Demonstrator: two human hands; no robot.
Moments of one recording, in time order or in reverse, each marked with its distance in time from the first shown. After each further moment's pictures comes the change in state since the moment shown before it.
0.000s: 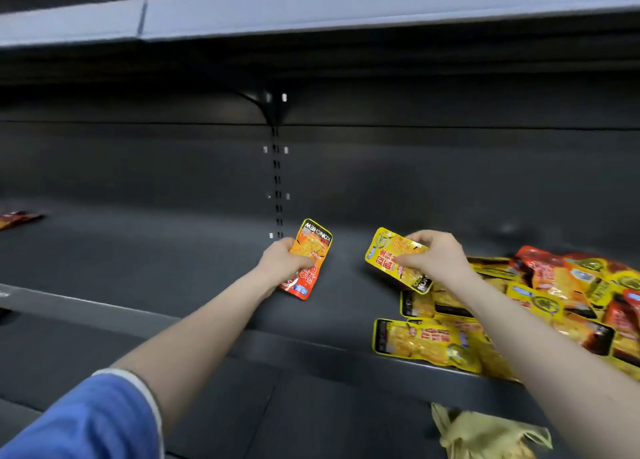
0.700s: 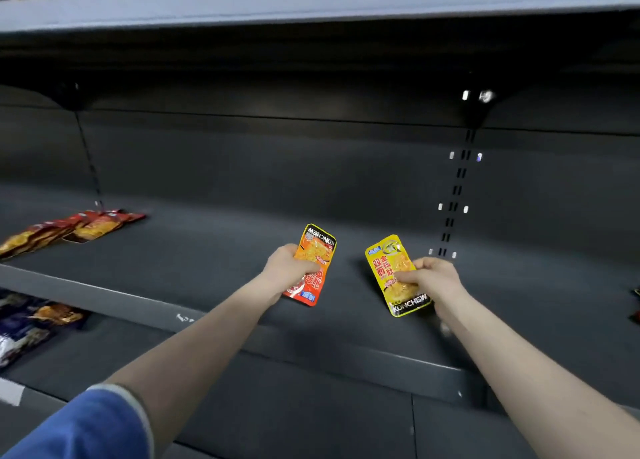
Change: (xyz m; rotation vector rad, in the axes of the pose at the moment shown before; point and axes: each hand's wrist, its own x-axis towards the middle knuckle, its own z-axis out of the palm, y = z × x) left_hand 0.069 -0.169 -0.290 -0.090 -0.010 -0.047; right_hand 0.010 -0.184 0.310 0.422 -0.035 0.304
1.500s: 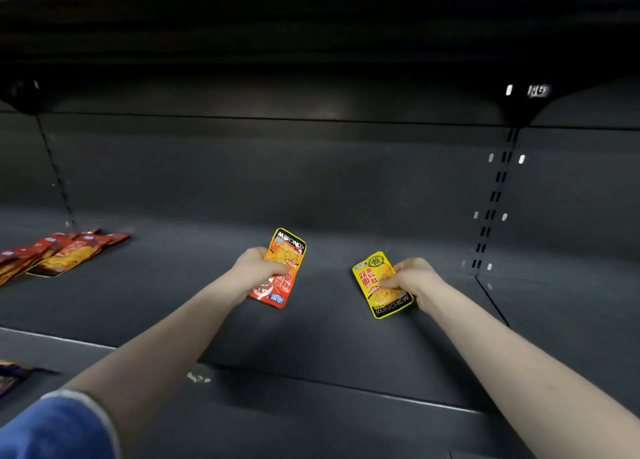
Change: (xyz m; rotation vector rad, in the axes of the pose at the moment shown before) left_hand 0.091 -0.036 -0.085 0.016 -0.059 -0.077; right_hand 0.067 -0.013 0.090 -0.196 -0.047 0.138
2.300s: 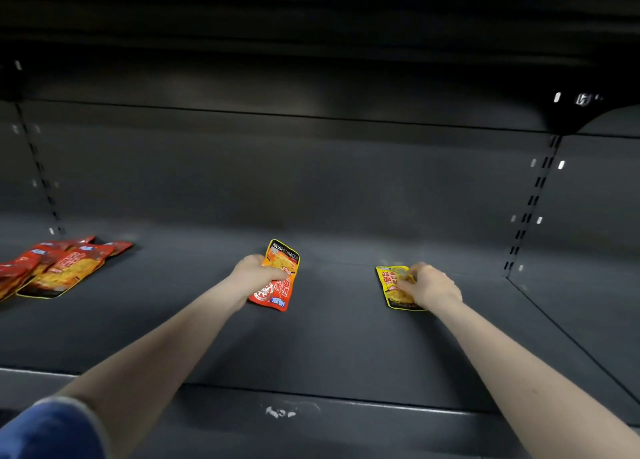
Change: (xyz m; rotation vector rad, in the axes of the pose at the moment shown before) left_hand 0.048 -0.041 -0.072 0.002 -0.073 0.000; right_hand -0.005 -0.022 0.061 -0.691 0.280 0.029
